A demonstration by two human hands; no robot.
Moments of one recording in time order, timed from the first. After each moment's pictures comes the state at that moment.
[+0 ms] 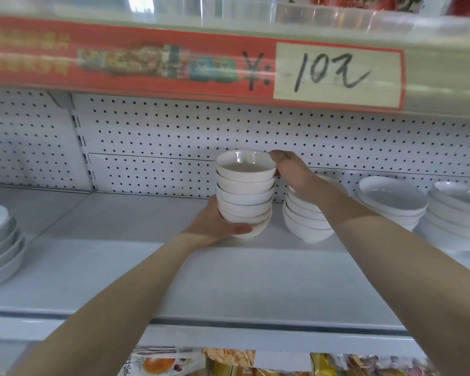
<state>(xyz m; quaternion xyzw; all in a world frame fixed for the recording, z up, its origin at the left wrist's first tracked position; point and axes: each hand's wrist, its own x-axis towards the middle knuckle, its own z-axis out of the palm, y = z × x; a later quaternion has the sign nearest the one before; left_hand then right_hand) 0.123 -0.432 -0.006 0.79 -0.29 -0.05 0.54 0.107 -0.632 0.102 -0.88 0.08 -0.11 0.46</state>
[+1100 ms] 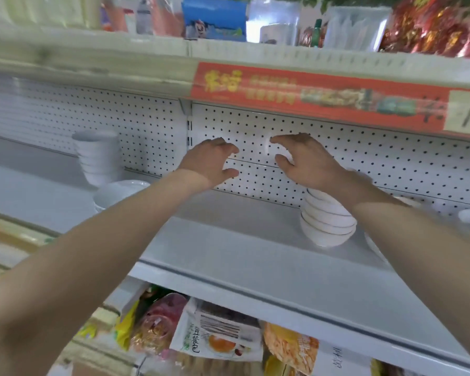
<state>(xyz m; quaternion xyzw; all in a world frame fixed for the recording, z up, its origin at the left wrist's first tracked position) 0.103 -0.235 0.125 0.95 -0.21 0.22 0.09 0.091 -0.473 0.150 -0.94 -0.23 -0.24 0.04</state>
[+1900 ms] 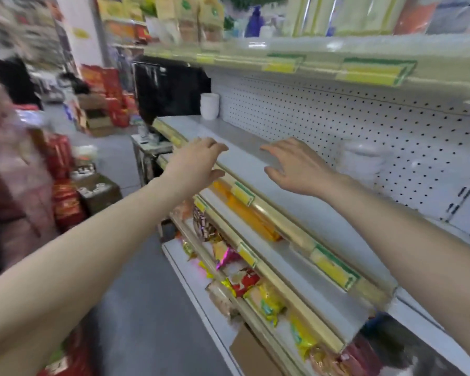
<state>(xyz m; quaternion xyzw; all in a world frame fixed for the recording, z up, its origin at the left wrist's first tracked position) -0.071 0.275 0.097 0.96 0.12 0.25 -0.07 0.082 0.086 0.112 -0.82 -0.54 -0.20 0.04</state>
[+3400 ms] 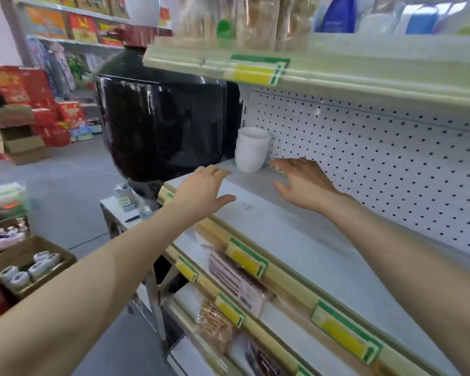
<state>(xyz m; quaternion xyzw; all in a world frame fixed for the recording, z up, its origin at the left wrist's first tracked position) 0.286 0.881 0.050 0.98 0.02 0.21 0.04 0.393 0.655 0.090 -0.91 -0.37 -0.17 0.02</state>
